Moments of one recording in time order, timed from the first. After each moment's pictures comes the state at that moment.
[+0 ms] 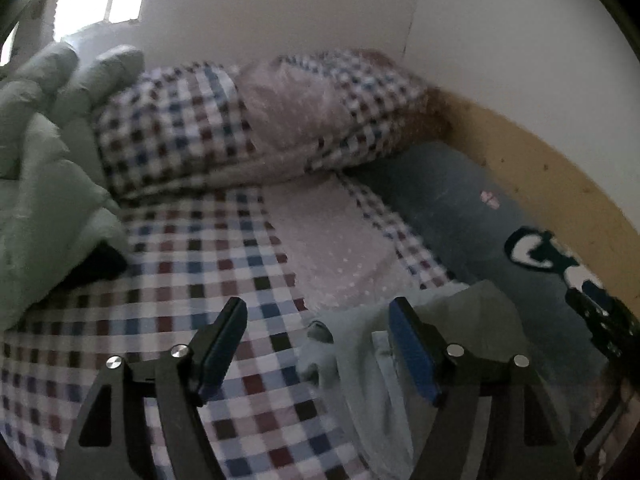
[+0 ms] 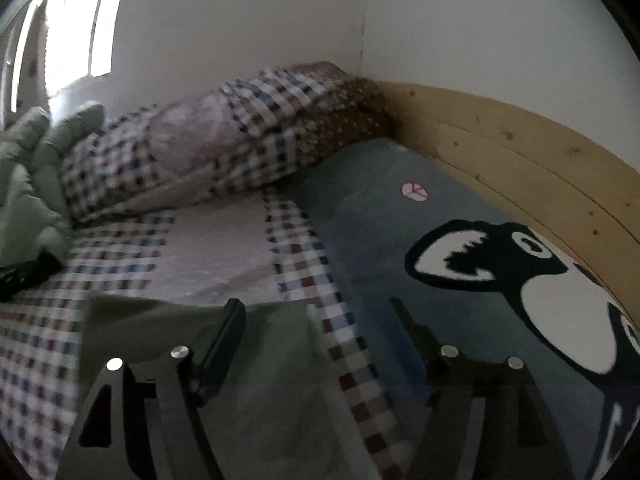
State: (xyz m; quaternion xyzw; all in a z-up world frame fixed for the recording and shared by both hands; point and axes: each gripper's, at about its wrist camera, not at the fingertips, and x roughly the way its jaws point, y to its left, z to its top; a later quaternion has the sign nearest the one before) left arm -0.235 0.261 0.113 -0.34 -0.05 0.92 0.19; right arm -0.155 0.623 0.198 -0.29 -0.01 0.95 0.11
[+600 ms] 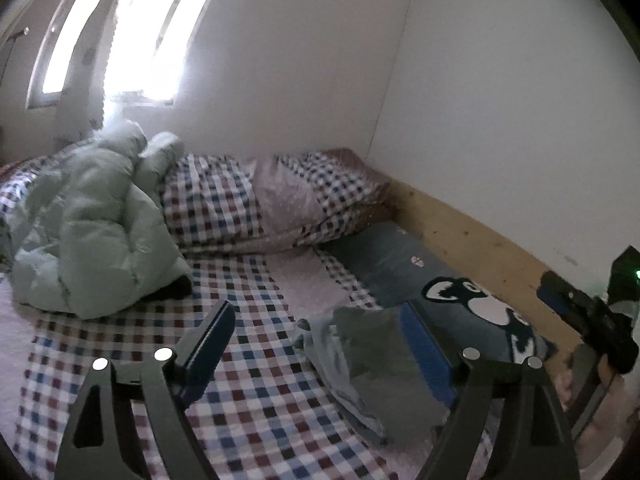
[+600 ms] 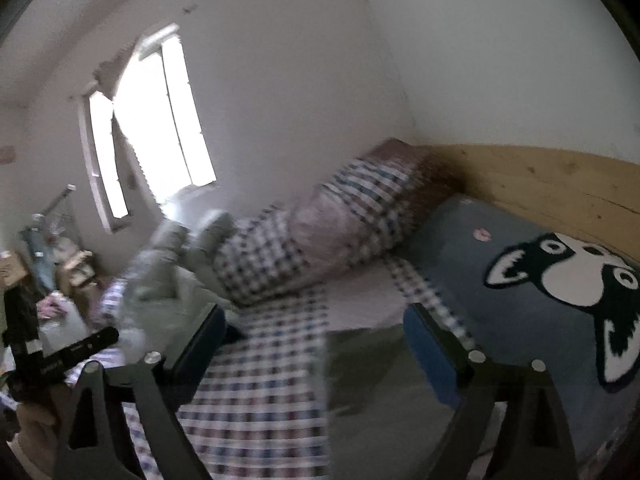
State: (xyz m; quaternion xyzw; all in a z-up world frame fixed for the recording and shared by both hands) left arm 0.030 0.131 0.272 -0.22 -0.09 0.95 0.21; right arm 0.060 0.508 0.358 -0.16 0.13 0.98 -0.05
